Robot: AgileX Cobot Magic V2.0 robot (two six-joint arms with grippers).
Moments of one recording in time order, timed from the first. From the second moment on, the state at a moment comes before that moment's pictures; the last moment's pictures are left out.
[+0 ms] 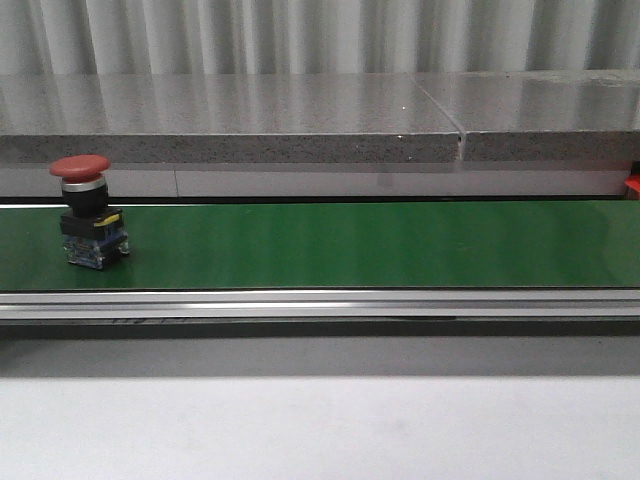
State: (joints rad) left arm 0.26 1.36 -1.07 0.21 0.57 -0.39; right arm -0.07 0.65 -0.66 0.32 0.65 -0.35
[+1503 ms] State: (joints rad) left arm -0.01 1.47 -1.00 0.05 0.62 -0.22; right arm -0.07 0.65 -0.66 0.32 0.65 -0.35
